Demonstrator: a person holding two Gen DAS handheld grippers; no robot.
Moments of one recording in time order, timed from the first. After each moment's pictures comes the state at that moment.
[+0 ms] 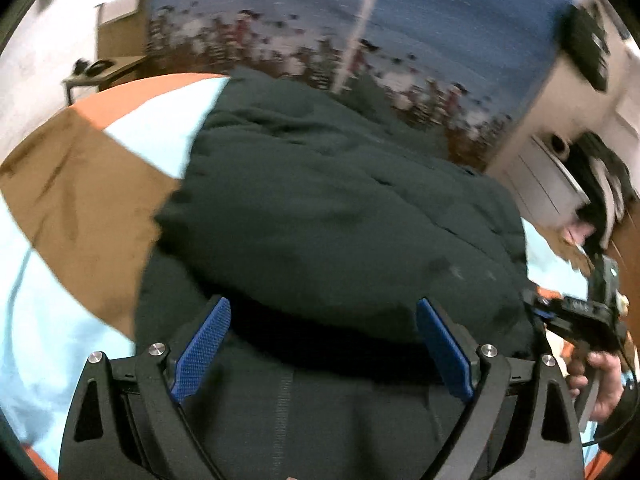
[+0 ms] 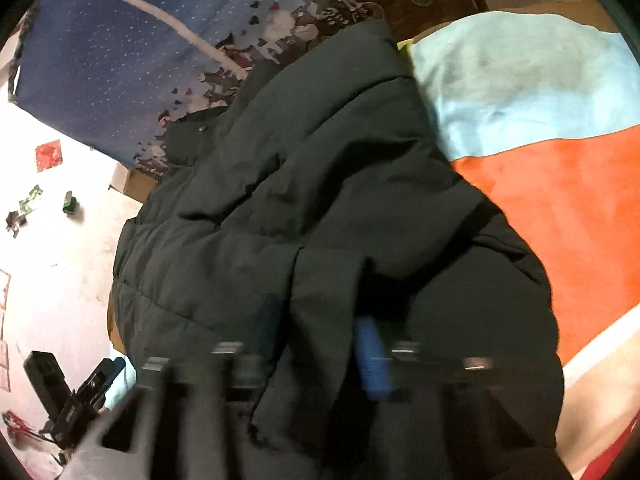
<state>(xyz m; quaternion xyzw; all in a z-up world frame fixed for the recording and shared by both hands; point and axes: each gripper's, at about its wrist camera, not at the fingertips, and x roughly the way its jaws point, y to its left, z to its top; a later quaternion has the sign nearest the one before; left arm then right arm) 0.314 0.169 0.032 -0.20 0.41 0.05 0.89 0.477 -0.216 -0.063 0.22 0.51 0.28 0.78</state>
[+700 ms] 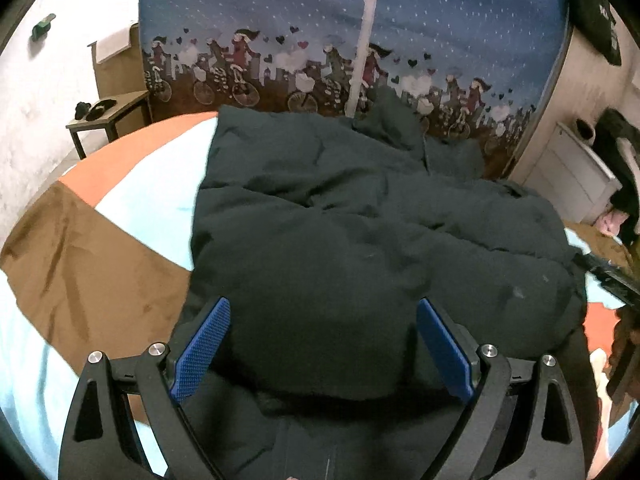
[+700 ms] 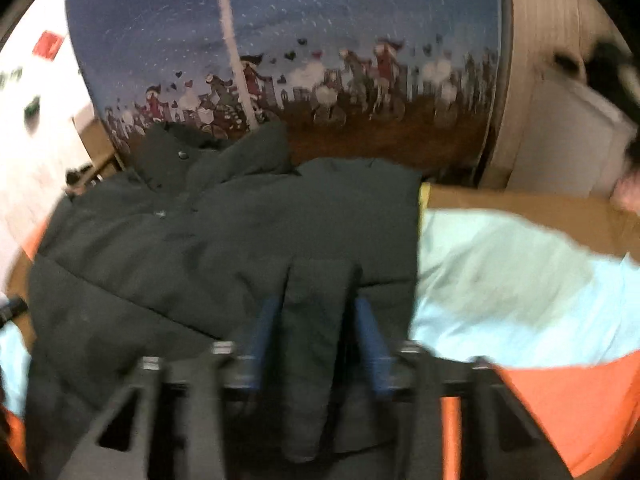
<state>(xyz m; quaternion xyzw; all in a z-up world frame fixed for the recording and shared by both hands) 0.393 0.179 0.021 -0.11 0.42 0.09 0.90 0.511 -0.166 -0.018 -0.05 0.36 0.20 0.91</state>
